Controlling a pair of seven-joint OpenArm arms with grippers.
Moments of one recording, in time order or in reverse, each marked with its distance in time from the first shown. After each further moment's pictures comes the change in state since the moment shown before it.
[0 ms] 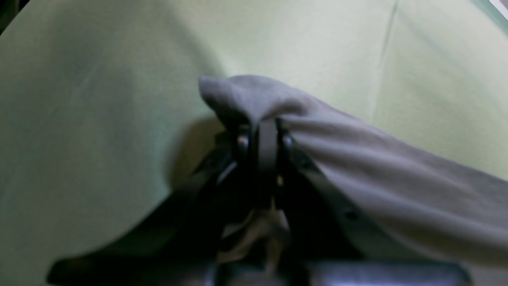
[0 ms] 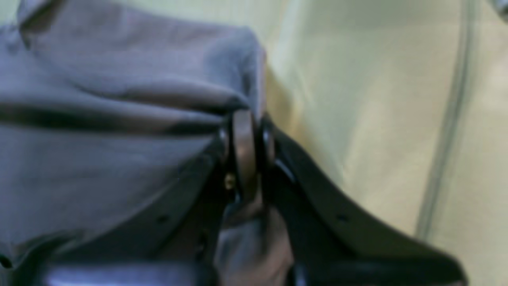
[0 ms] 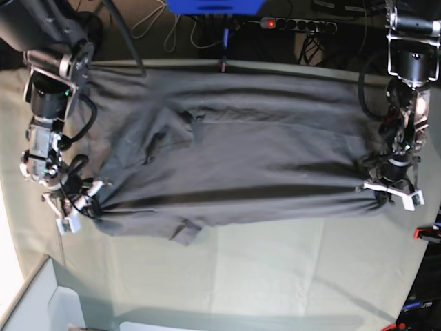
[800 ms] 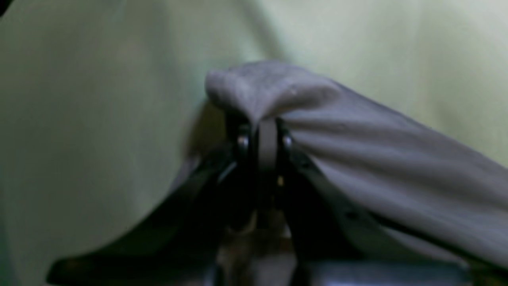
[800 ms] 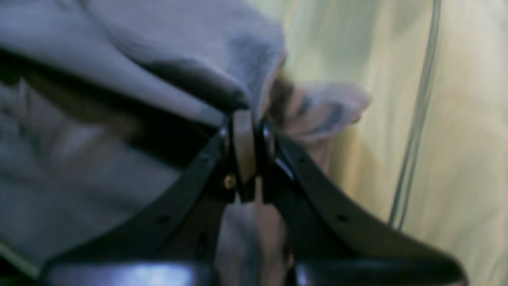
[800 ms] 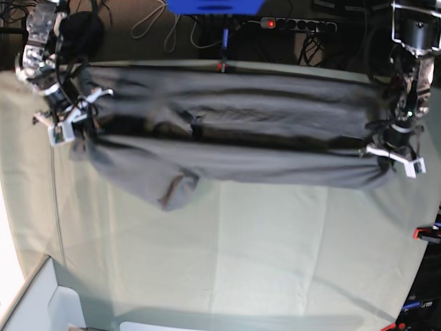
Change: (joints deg) left arm 11.2 -2.1 -0.5 5.6 -0.4 0.3 -0.2; right arm -37.6 -4.0 -0.3 38.6 13.9 0.5 -0.9
